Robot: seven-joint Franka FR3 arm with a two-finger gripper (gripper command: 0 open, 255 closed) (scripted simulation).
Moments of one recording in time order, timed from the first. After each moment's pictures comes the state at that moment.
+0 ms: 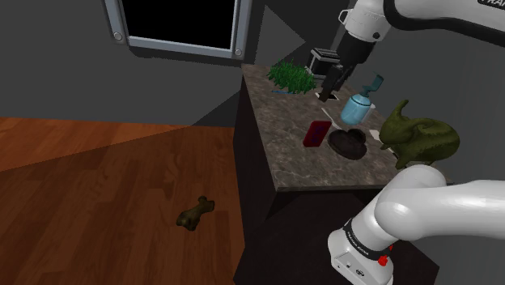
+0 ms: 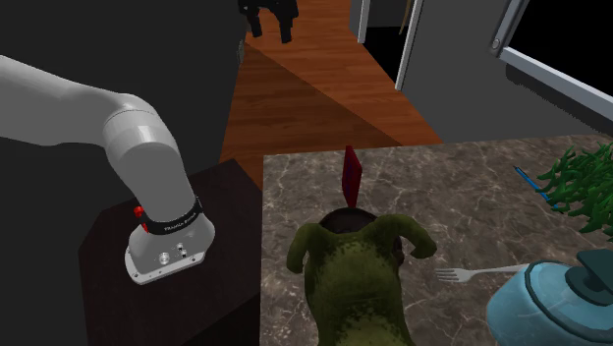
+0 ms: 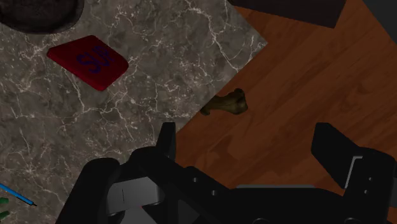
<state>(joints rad) 0.00 -0.82 0.03 -2.33 -0.02 1.60 -0.17</state>
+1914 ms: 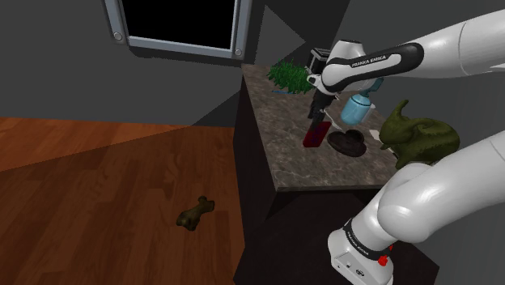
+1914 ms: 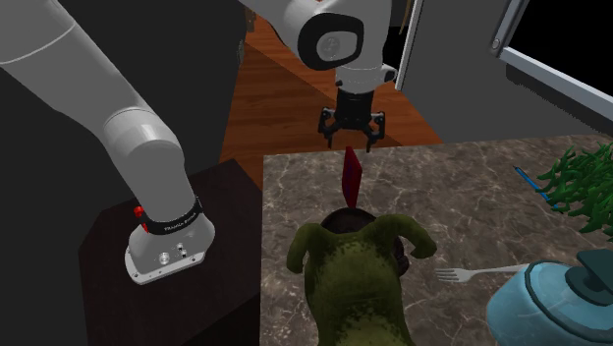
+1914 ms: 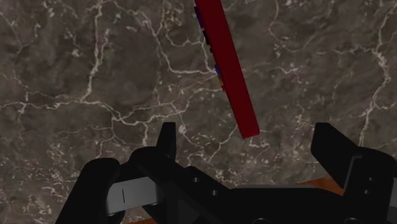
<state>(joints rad) 0.09 -0.29 -0.47 -2.49 -0.15 2.23 -1.02</state>
